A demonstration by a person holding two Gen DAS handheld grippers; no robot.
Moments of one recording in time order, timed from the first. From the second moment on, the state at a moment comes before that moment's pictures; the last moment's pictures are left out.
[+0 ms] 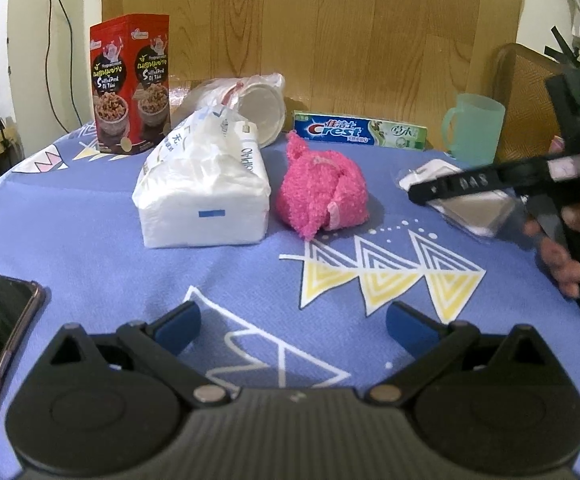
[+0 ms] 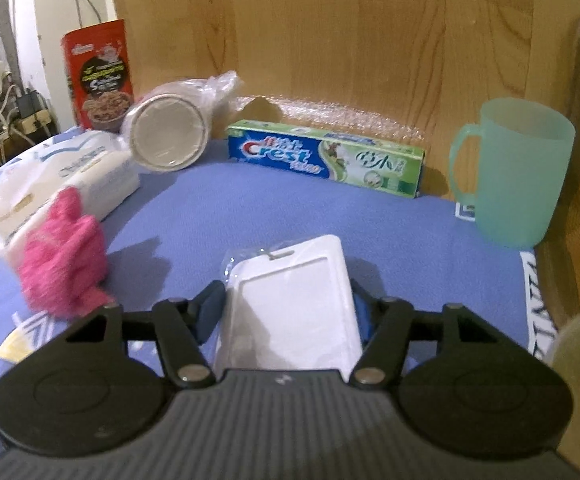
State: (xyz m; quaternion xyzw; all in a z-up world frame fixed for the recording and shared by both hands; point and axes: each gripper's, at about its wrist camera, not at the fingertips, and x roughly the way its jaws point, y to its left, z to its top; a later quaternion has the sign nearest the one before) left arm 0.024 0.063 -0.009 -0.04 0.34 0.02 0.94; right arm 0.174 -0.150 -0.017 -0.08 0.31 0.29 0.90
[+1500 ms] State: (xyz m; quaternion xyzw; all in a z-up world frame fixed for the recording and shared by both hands) left arm -0.032 0.021 0.008 -0.13 0.39 -0.21 0.88; right arm -0.057 -0.217 -0.016 -0.08 0.28 0.37 0.88
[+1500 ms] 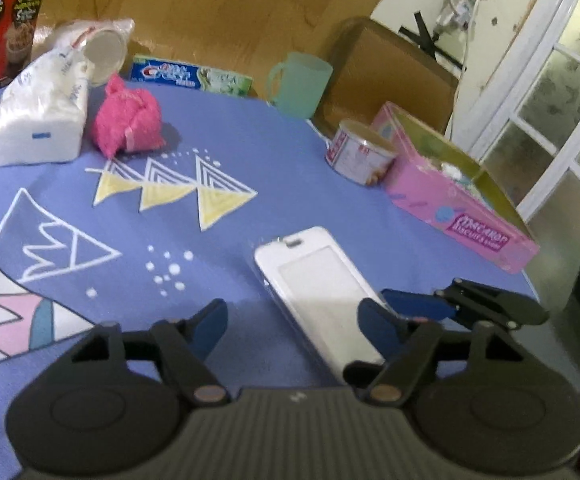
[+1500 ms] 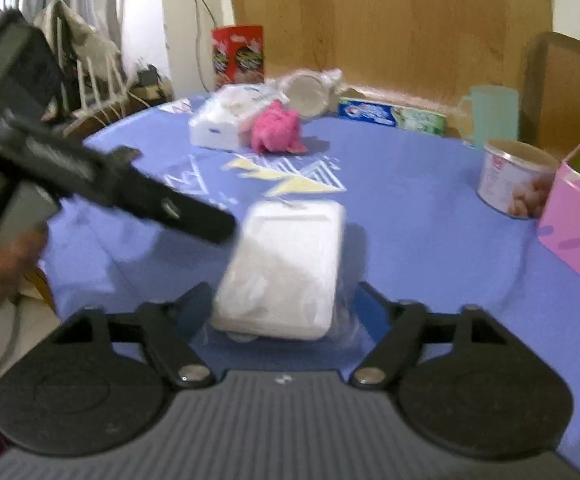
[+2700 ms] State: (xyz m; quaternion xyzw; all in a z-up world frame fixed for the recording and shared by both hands) left arm -0.045 0.096 0.001 -0.25 0.37 -0.18 0.88; right arm -0.059 -0.165 -0.001 -0.11 0.21 0.36 0.90
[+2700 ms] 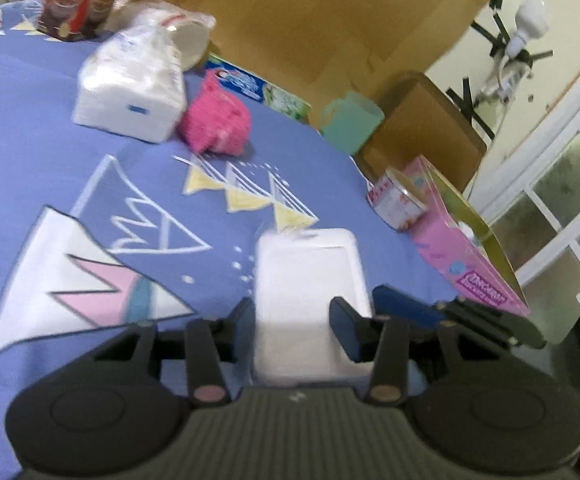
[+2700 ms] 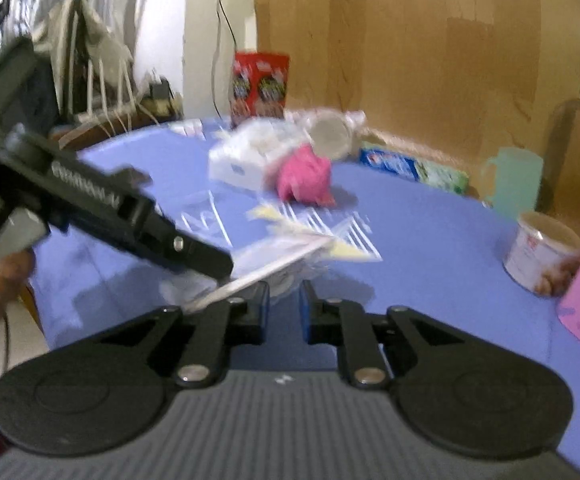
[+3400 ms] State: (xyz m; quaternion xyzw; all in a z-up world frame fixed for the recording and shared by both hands) left arm -0.052 0.123 0.005 -0.20 0.36 -0.09 0.91; right arm -0.041 -0.169 -0.011 -0.10 0.26 0.32 0.91
